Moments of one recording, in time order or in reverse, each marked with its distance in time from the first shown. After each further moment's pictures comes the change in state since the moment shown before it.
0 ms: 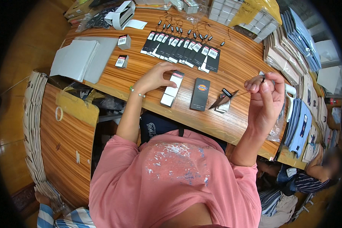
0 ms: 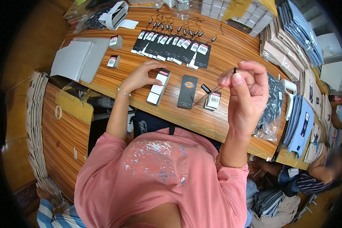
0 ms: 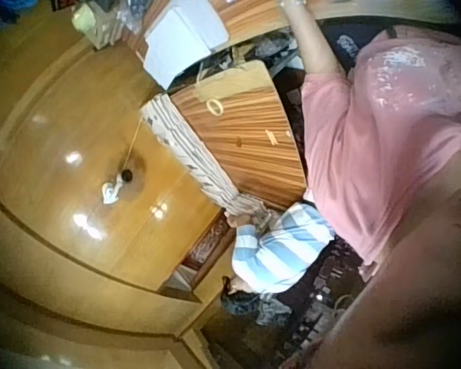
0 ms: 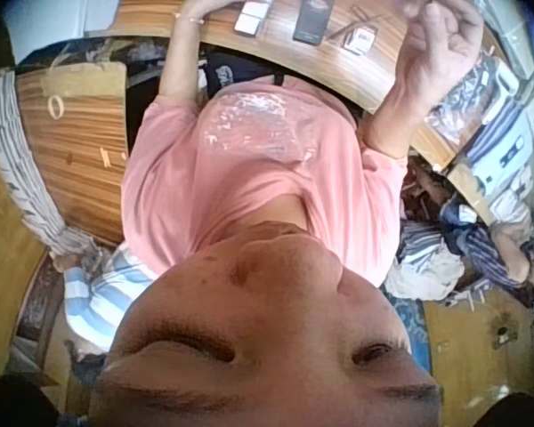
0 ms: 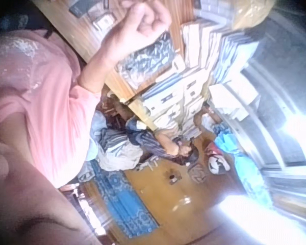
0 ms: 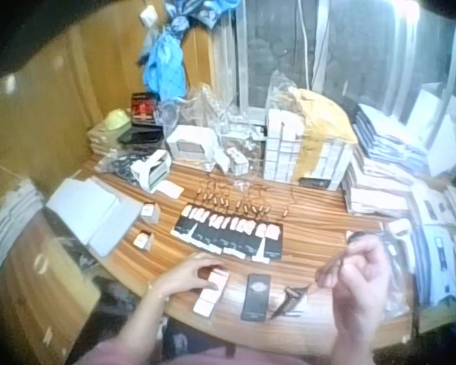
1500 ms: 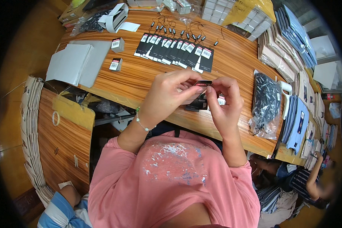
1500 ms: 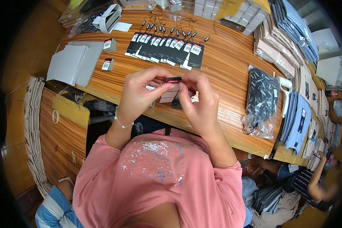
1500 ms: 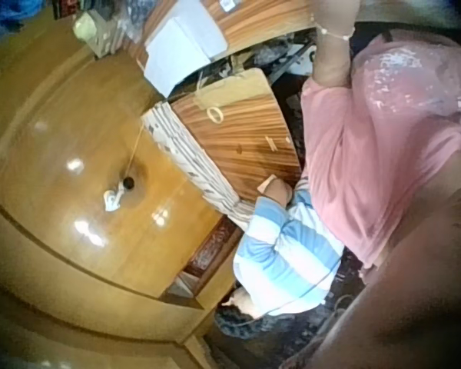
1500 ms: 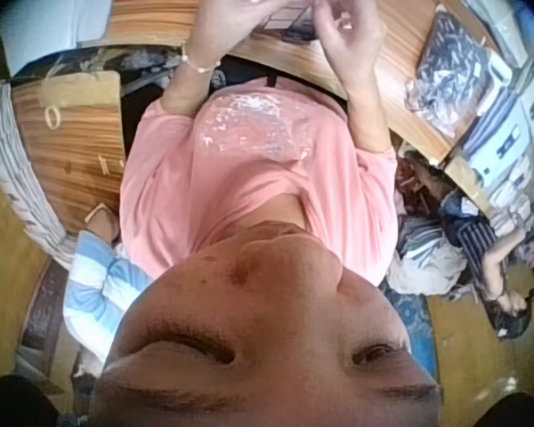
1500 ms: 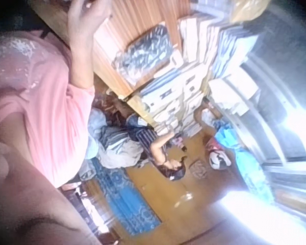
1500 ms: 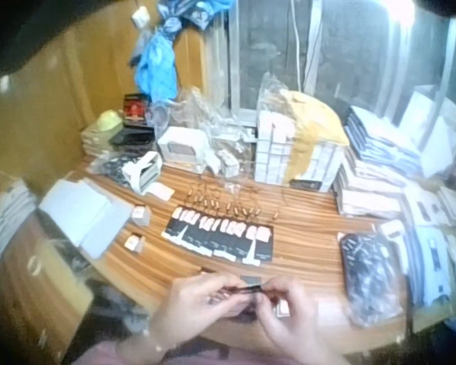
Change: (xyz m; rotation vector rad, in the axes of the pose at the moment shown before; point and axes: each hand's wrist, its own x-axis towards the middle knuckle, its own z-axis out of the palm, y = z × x) left_hand -0.021 0.140 0.009 -0.347 0.360 0.139; right_hand -0.026 0.043 0.024 -0.748 -0.096 -0.113
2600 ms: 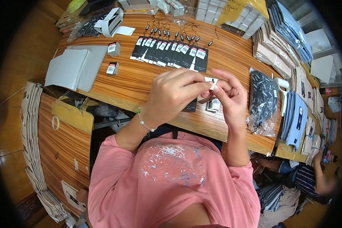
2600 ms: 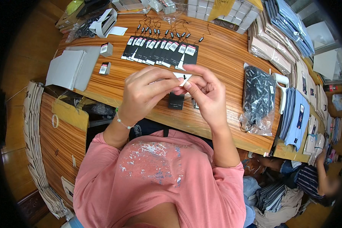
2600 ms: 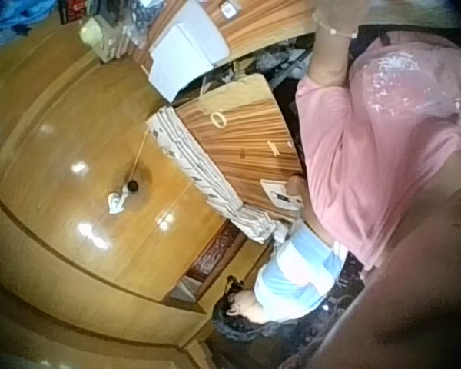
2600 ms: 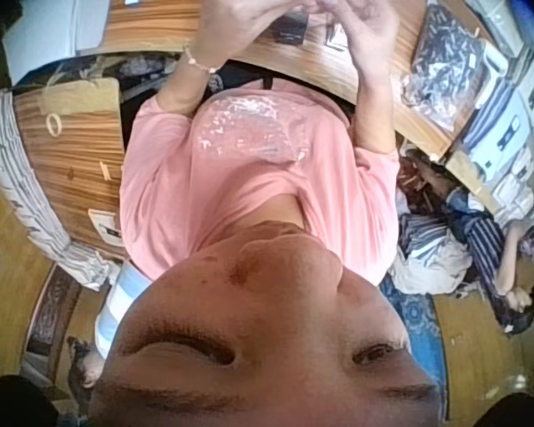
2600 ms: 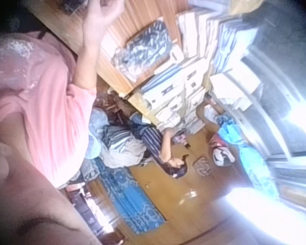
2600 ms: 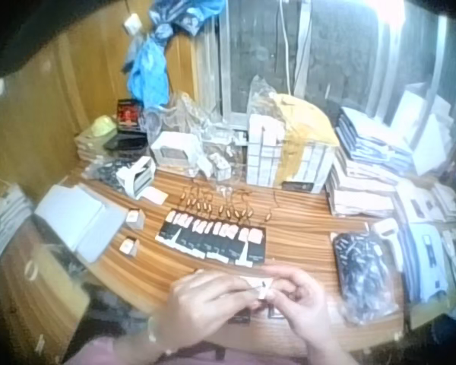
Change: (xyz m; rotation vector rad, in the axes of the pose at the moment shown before) left_hand 0.012 0.007 0.011 0.481 0.064 0.632; right_hand 0.008 -0.002 -0.030 0.633 -0.124 0.411
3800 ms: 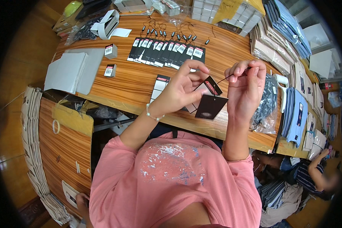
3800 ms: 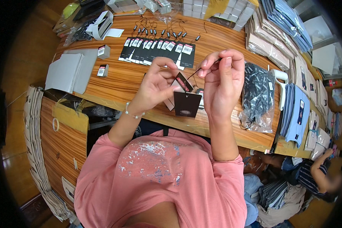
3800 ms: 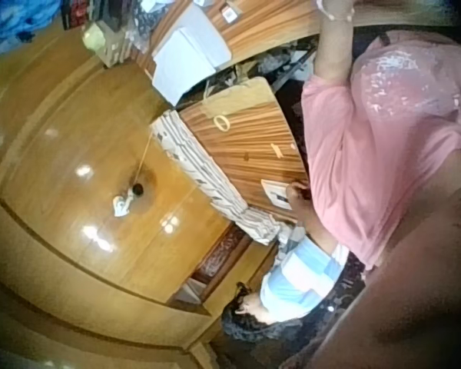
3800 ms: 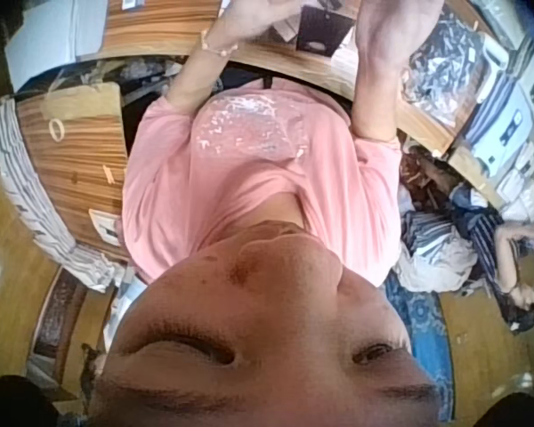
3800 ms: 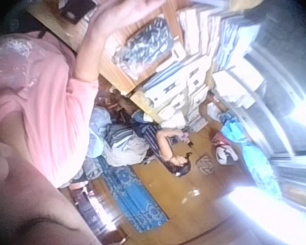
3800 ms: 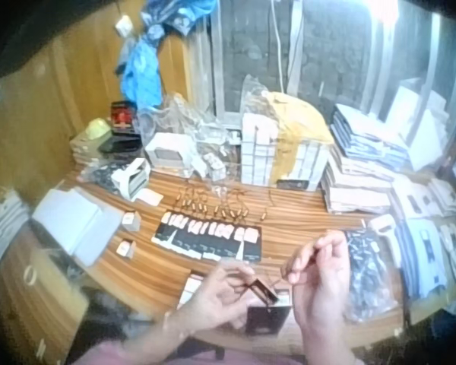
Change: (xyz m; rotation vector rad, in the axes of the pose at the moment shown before) left_hand -0.012 -0.009 0.042 -1.354 0.001 -0.541; right_hand 0.027 -0.004 -0.012 0.375 0.077 -0.447
